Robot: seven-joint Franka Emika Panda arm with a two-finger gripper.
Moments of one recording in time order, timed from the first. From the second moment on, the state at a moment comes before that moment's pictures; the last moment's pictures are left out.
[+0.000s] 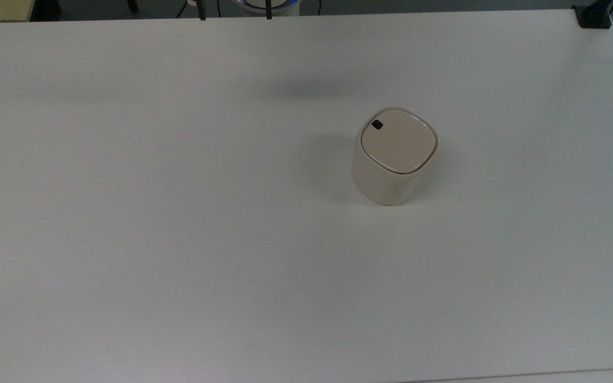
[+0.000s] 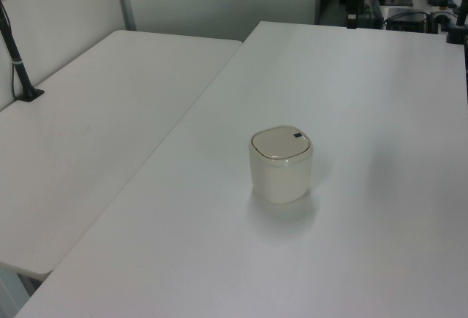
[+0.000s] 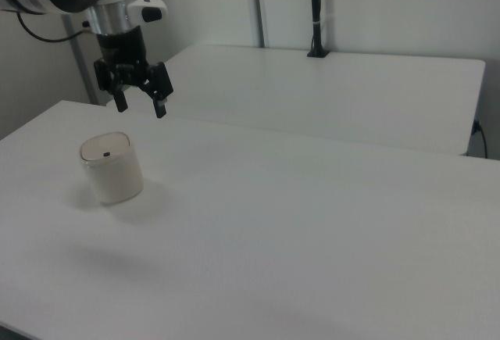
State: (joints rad) arm 0.03 -0.04 0.00 -1.64 -0.02 1.61 -0.04
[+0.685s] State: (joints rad) arm 0.03 -0.03 0.00 -1.64 -0.02 1.61 -0.08
